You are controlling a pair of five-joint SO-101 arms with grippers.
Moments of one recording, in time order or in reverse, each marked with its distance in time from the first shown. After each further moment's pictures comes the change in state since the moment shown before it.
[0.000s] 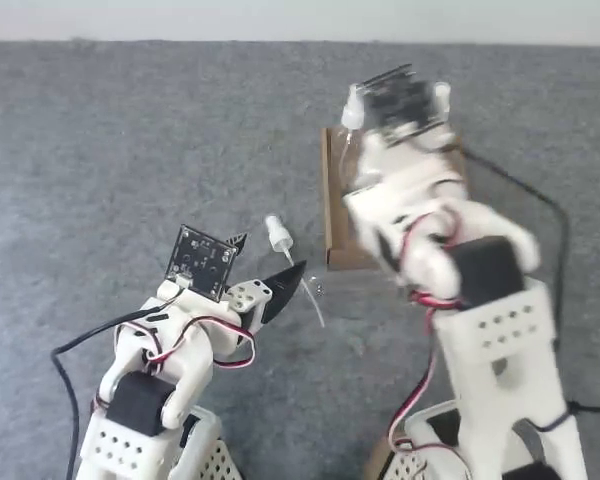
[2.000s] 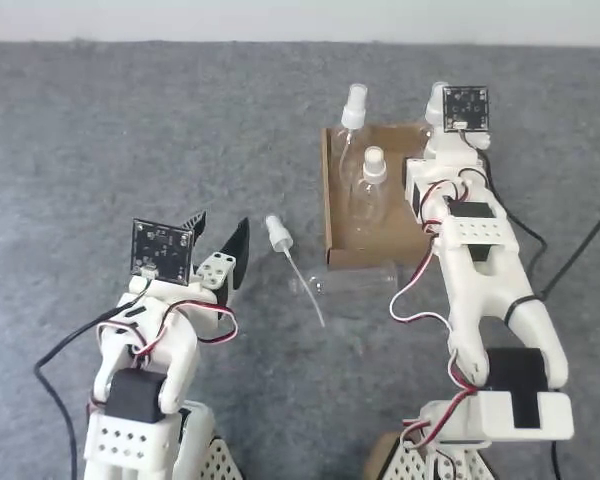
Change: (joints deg) left arm -11.3 0.0 3.9 -9.7 1.9; right arm 19.9 33.6 23.1 -58.6 -4.5
